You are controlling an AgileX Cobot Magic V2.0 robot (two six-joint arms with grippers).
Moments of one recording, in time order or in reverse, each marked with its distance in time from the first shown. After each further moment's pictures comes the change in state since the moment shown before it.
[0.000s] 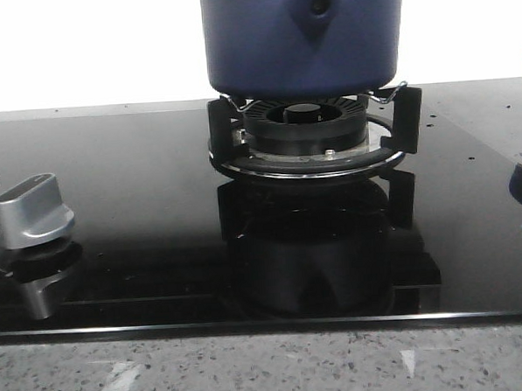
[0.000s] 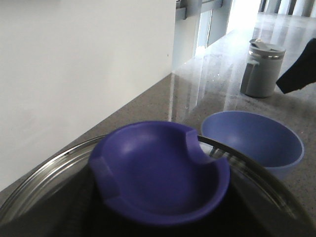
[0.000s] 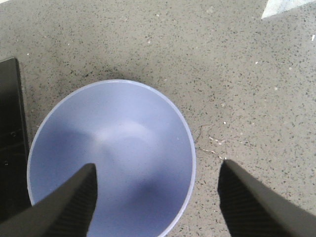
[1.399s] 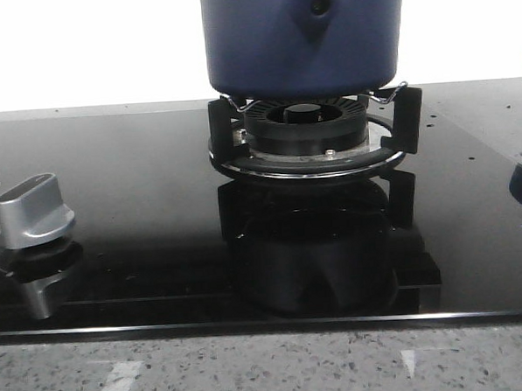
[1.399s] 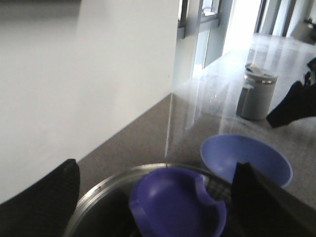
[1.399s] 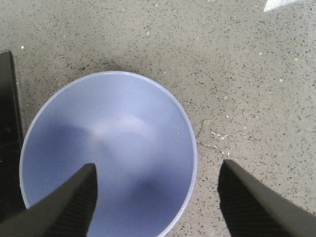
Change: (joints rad) left arm 0.089 -0.062 -0.002 0.008 0.092 -0.077; right arm 0.000 0.000 0.040 0.006 -0.026 -0.002
